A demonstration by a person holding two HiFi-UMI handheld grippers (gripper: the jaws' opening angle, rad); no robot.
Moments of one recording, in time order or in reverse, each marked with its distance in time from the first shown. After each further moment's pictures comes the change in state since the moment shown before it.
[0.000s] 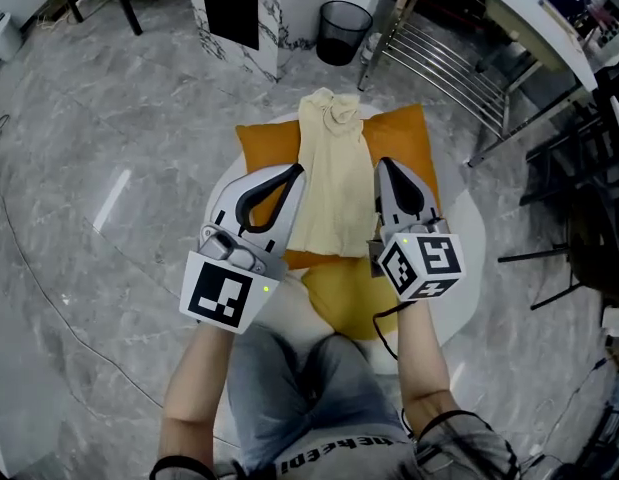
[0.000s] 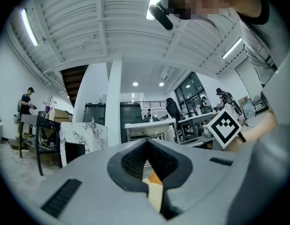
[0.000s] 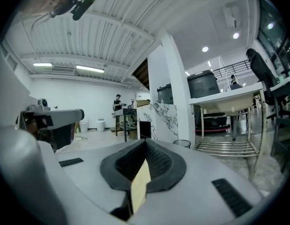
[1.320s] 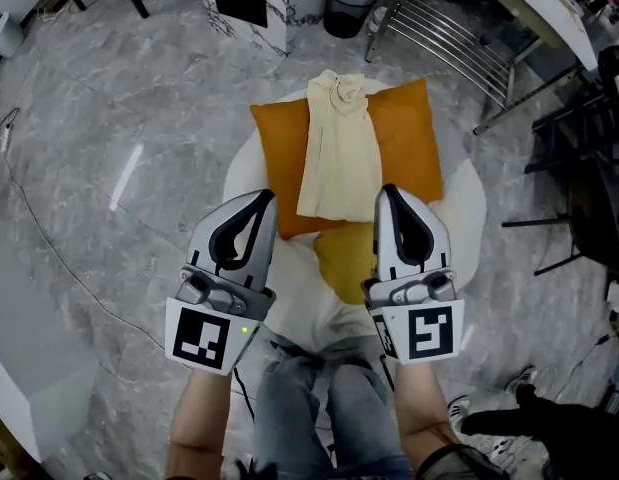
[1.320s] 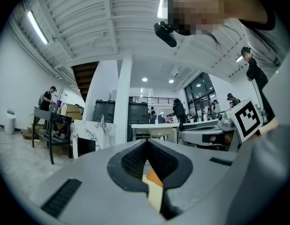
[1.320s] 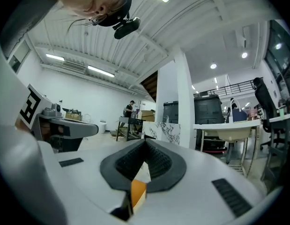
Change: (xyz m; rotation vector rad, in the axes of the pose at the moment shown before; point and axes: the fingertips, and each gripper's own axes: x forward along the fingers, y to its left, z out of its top) left arm -0.080 -0.003 0.093 -0.090 0.112 0.096; right arm -0.102 0.098 0.127 -0.158 -0.112 0.006
